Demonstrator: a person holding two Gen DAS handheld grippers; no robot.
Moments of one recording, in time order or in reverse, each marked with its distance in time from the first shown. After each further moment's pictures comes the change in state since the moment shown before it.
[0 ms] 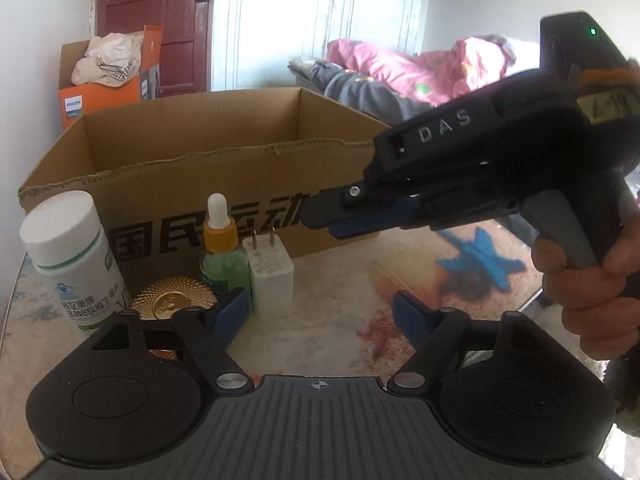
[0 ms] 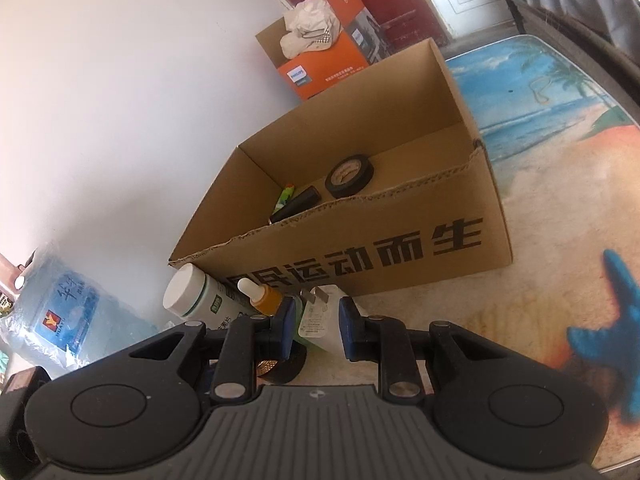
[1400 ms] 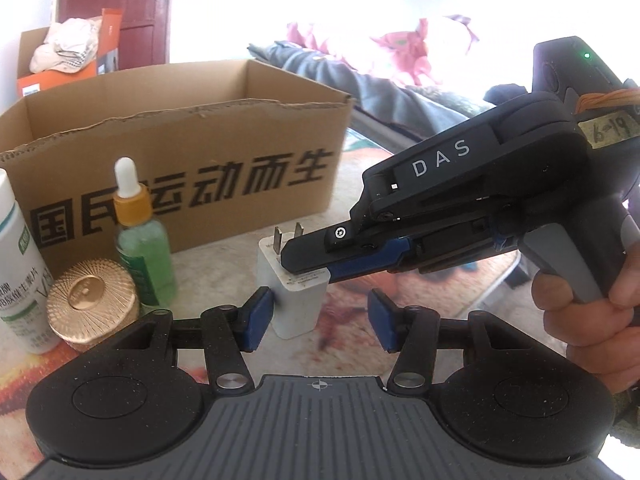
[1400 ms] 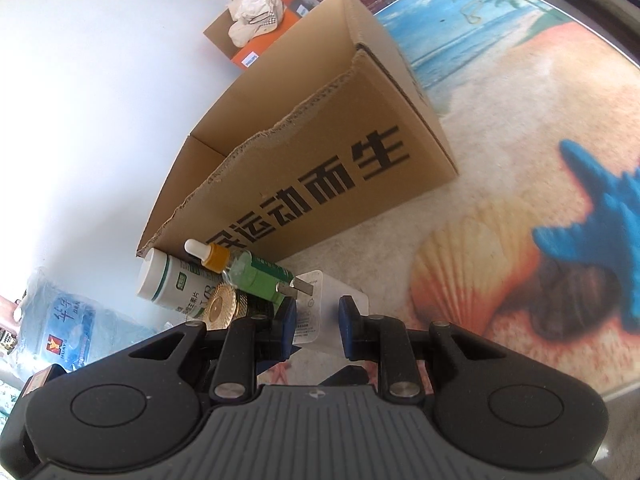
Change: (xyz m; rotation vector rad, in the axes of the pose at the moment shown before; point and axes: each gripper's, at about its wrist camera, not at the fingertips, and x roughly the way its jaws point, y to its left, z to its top) left arm 0.008 -0.017 -0.013 0.023 0.045 -0.135; right arm -0.017 -0.040 -0.032 0.207 0.051 -0.023
